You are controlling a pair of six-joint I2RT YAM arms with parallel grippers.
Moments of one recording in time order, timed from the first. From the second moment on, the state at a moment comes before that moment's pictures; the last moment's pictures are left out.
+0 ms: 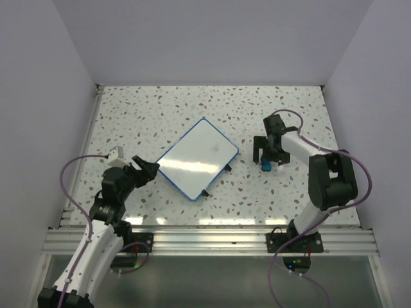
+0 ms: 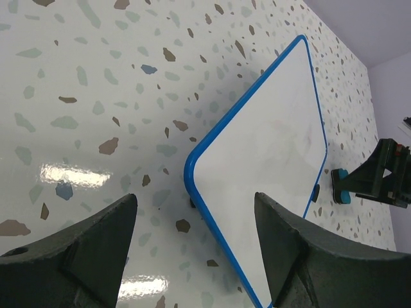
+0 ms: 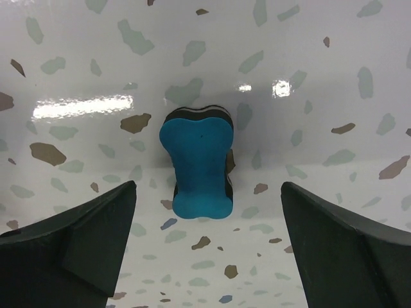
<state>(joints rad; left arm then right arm) -0.17 0.48 0.26 -0.16 0.08 -0.72 0.22 1.69 1.07 -0.63 0.14 0.29</state>
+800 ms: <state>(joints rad) -0.17 0.42 0.29 -0.19 0.11 -0.72 0.22 1.30 0.84 -0.52 -0.11 0.39</state>
